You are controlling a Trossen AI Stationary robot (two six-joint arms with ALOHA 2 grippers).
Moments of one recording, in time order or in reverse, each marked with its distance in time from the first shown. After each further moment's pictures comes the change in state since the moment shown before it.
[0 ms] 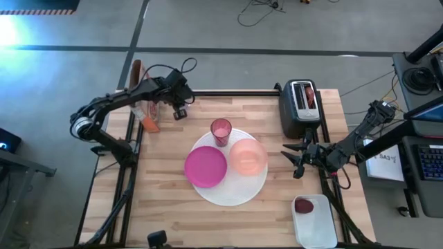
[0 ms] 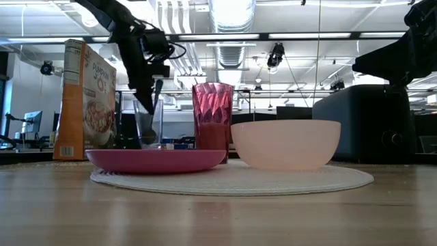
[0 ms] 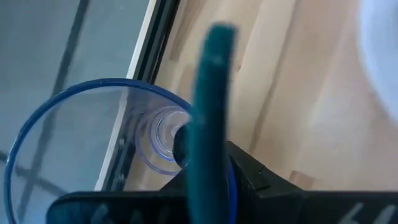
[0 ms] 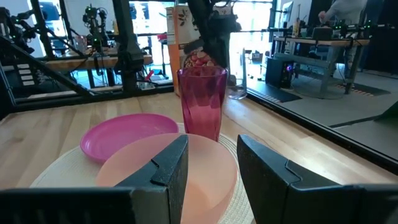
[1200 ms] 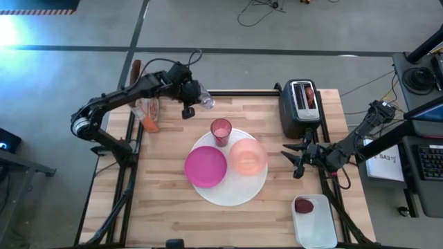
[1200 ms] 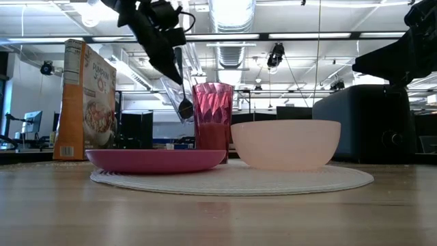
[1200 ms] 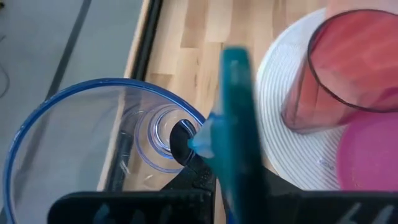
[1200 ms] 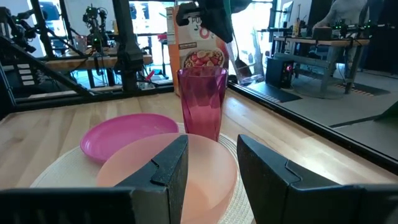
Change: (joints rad) left arm -0.093 0.001 0.182 0.015 0.251 0.019; right arm 0.000 0.000 0.000 0.000 0.000 0.000
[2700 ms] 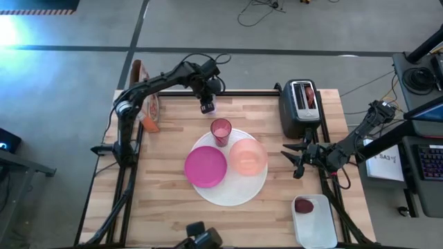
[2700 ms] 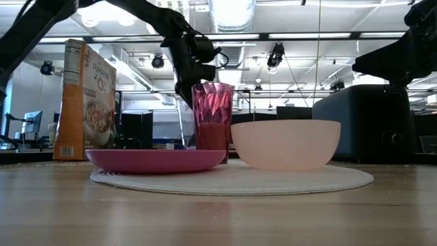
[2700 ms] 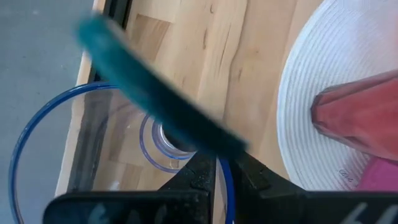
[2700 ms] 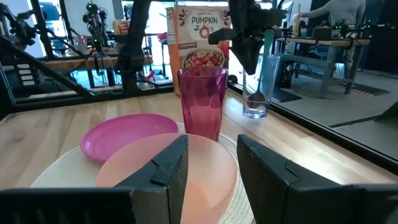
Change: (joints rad) left arm -0.012 0.512 0.494 -0.337 -0.071 -0.120; right arm 0.000 0.000 0.000 0.000 0.000 0.000
